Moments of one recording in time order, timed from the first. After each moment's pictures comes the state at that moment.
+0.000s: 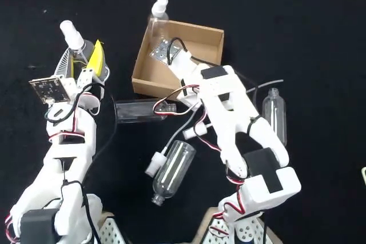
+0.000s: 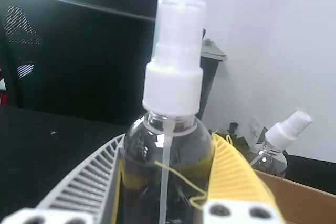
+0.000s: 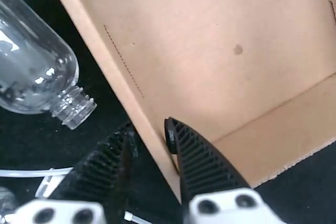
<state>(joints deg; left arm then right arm) -9.3 -27.3 75.6 -47.0 9.5 -15.5 6.0 22.5 49.5 38.3</state>
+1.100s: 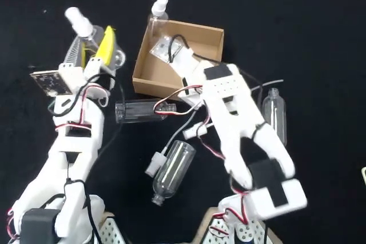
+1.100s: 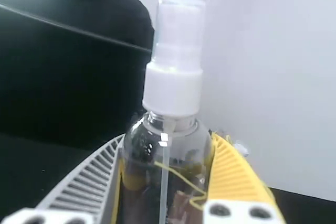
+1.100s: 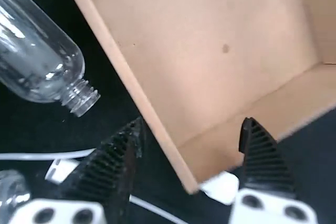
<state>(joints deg) -3.0 -27.3 70.0 -47.0 15.9 -15.6 -2.5 22.5 54.6 38.3</state>
